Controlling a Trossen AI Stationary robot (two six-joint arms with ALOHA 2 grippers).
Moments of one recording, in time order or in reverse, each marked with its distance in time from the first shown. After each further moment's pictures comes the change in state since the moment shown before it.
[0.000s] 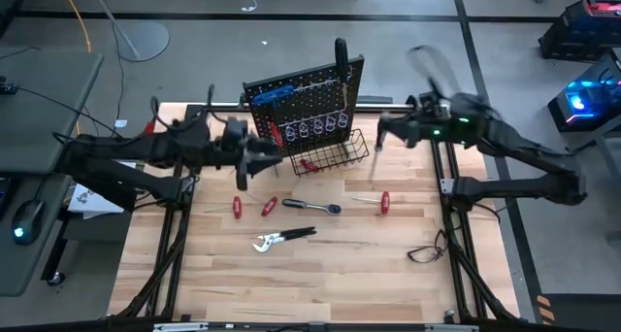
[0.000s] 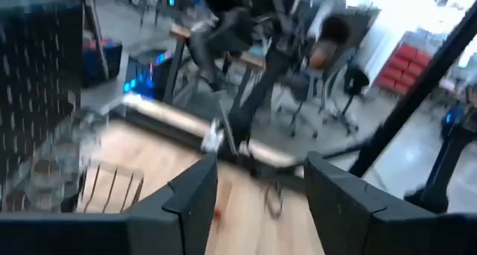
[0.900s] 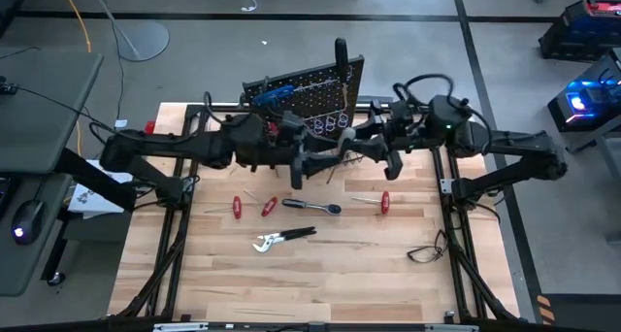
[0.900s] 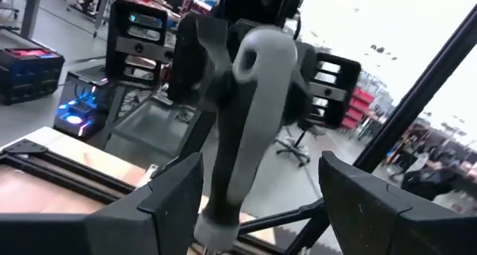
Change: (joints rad) left arm -0.004 0.475 0.381 0.225 0.088 -0.094; right arm 0.266 0.346 0.271 0.306 -0.129 -0.477
